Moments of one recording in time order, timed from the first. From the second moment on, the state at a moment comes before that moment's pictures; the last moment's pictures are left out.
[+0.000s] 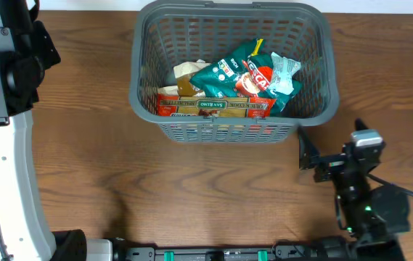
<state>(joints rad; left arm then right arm) 0.04 1.58 2.17 -1.41 -0.56 -0.25 0.15 0.36 0.54 -0.28 0.00 0.03</state>
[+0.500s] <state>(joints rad) 0.04 1.58 2.17 -1.41 -0.56 -0.25 0.07 0.19 0.31 -0.21 0.00 0.12</state>
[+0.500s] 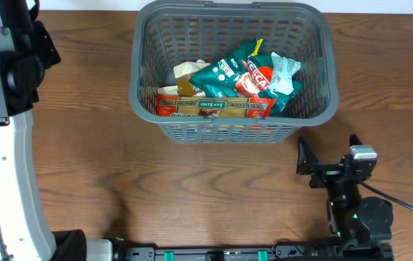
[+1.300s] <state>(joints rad) 0.04 1.58 2.17 -1.41 -0.56 -0.25 0.03 0.02 0.12 -0.21 0.00 0.18</state>
